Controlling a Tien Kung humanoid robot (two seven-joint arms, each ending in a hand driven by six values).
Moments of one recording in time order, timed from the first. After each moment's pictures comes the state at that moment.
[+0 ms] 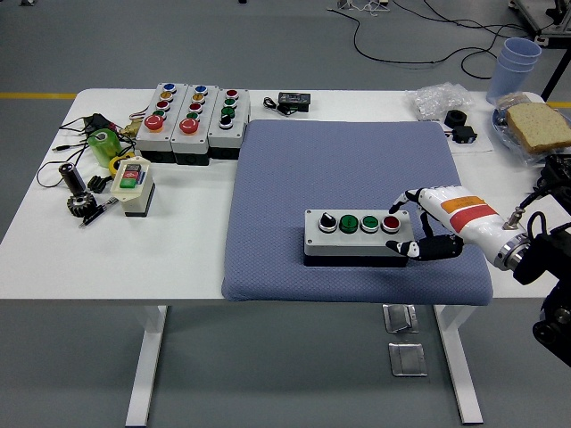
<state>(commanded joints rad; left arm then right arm) -0.10 0.00 -1.30 -0.18 2.00 0.00 0.22 0.48 -0.56 0.79 1.51 -1.88 -0.14 -0.07</state>
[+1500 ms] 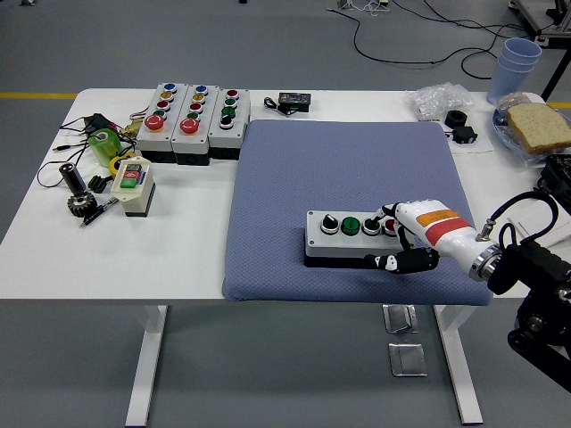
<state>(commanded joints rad) -0.10 0.00 -1.31 -0.18 2.01 -0.01 0.23 0.49 -0.51 0.69 1.45 -1.88 -0.11 -0.08</state>
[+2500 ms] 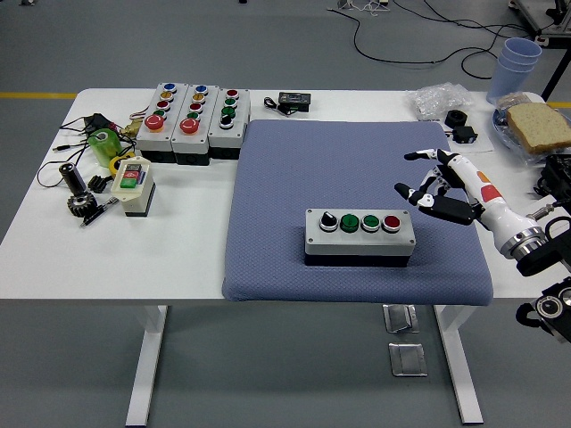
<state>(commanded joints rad) -0.10 0.00 -1.30 -0.18 2.01 -0.01 0.23 0.39 -0.48 0.92 1.45 -1.23 -0.28 0.06</state>
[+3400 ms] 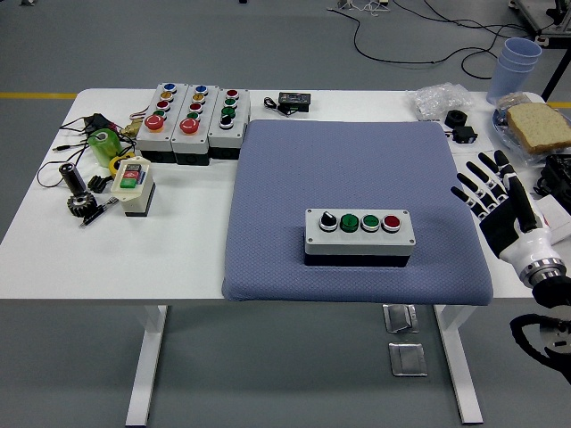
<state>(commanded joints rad) -0.10 0.00 -1.30 -0.18 2.01 -0.01 0.23 0.22 -0.37 1.11 1.41 -0.24 -0.25 0.16</state>
